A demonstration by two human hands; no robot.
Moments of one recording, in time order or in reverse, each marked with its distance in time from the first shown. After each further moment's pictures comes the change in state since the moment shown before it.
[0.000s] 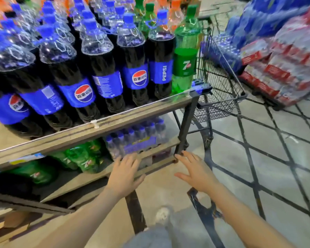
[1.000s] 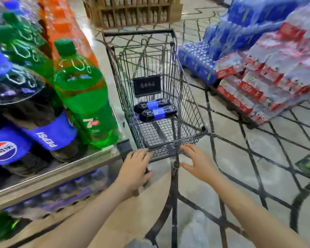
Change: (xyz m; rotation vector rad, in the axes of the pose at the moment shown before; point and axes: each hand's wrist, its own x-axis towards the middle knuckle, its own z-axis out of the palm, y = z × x) left_hand 0.412 0.182 0.048 -0.135 -0.048 0.115; right_hand 0.167 0.359 -0.178 -0.019 0.114 0.093
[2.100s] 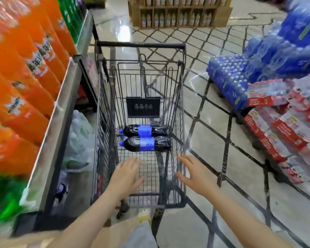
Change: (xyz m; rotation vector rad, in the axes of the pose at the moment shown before) left_hand 0.298 0.023 0.063 -0.101 -0.086 -0.445; right_hand 0.263 0.242 -0.068 0.048 -0.144 -0.253
